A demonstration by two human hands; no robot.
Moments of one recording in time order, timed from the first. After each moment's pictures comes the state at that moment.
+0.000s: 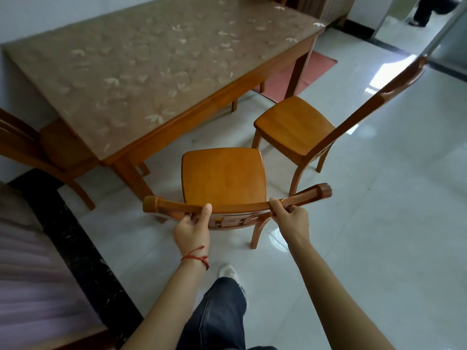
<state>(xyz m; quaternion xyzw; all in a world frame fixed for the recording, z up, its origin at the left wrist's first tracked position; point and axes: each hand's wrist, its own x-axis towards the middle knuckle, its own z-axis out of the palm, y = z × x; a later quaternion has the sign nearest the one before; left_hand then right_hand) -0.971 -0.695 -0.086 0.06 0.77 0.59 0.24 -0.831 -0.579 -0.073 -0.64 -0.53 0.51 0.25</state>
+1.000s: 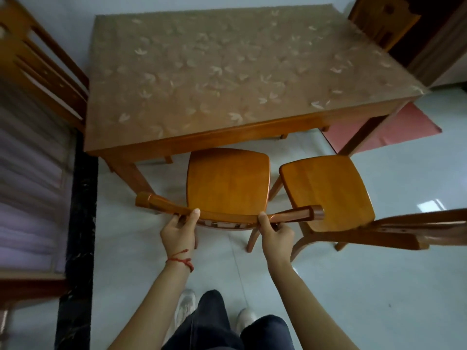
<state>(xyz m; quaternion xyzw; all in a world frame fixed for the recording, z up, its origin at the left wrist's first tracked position) -0.941 -0.446 -0.069 -0.18 0.71 0.67 0.11 -0.854 -0.299 -0.068 -0.50 -0.65 0.56 0.14</state>
